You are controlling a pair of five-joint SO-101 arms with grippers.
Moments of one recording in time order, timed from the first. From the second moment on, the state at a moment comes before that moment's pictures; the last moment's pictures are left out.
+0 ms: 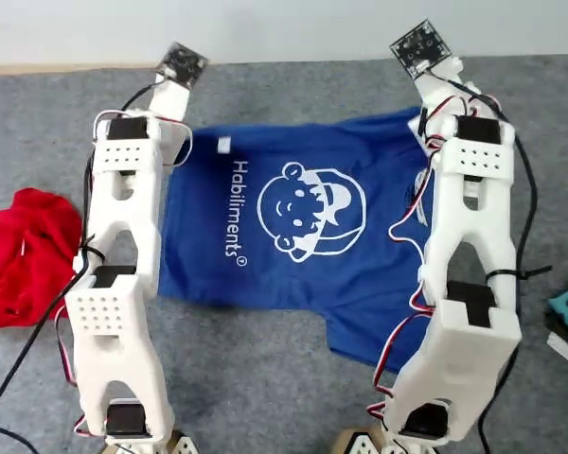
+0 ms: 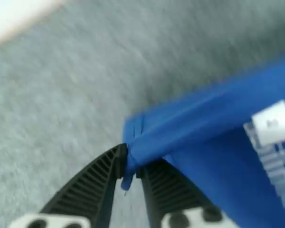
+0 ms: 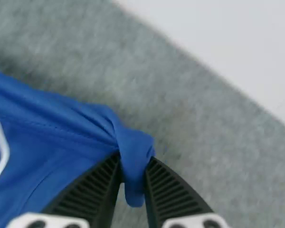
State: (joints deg) left arm -5.5 41.4 -34.9 69.1 -24.0; right arm 6.2 23.0 -23.1 52.9 40.4
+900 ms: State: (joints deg) left arm -2.4 41.4 -34.1 98.8 -32.7; right arm 6.2 8.8 -23.1 100.3 40.4
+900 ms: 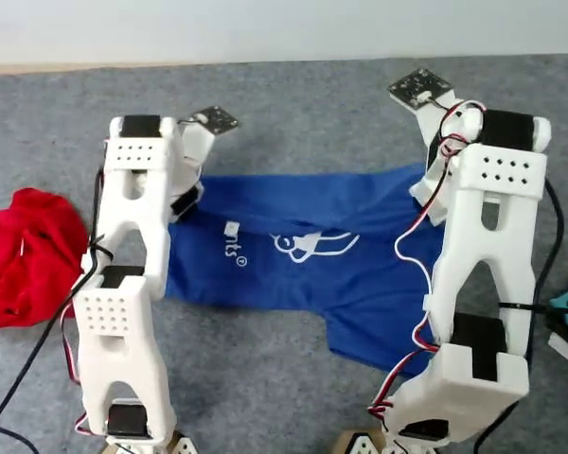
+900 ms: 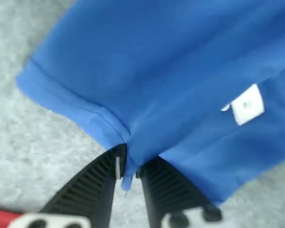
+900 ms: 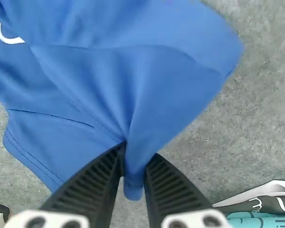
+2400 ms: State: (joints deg) left arm -2.4 20.0 -3.5 96.7 -29.1; right arm 6.3 -25.7 27.7 100.5 35.9
